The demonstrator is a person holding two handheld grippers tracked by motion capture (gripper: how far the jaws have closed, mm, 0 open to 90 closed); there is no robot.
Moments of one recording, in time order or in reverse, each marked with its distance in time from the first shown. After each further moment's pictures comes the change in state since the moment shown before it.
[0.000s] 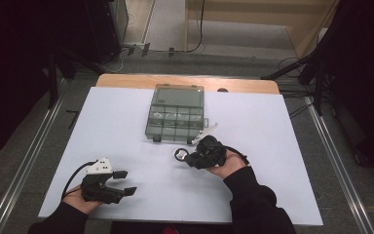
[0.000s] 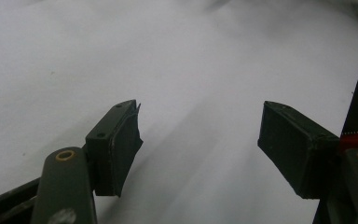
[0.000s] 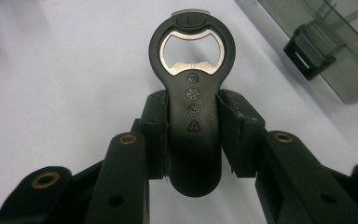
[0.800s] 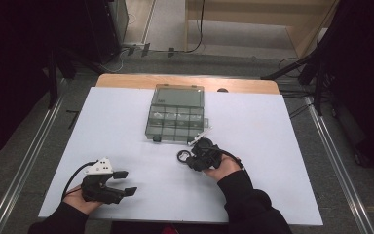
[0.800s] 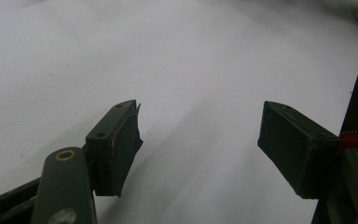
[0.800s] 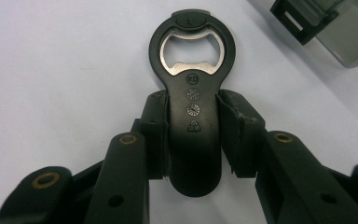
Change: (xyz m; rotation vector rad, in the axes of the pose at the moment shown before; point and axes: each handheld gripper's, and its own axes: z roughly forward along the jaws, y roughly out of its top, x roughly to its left) left arm -0.001 0.000 0.000 -0.004 -0.001 0.005; right arm 0.005 0.000 0.019 0.090 -0.116 0.094
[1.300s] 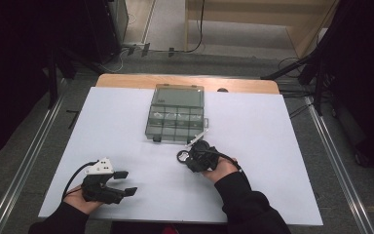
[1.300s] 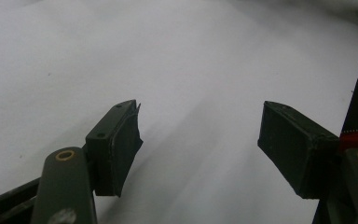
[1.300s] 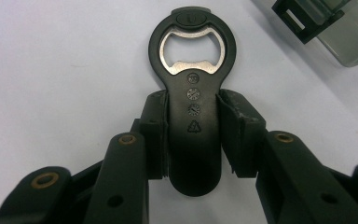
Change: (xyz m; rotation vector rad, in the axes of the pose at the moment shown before) left arm 0.000 0.000 0.000 0.009 0.001 0.001; right arm 0.011 0.001 0.004 0.019 -0.075 -0.012
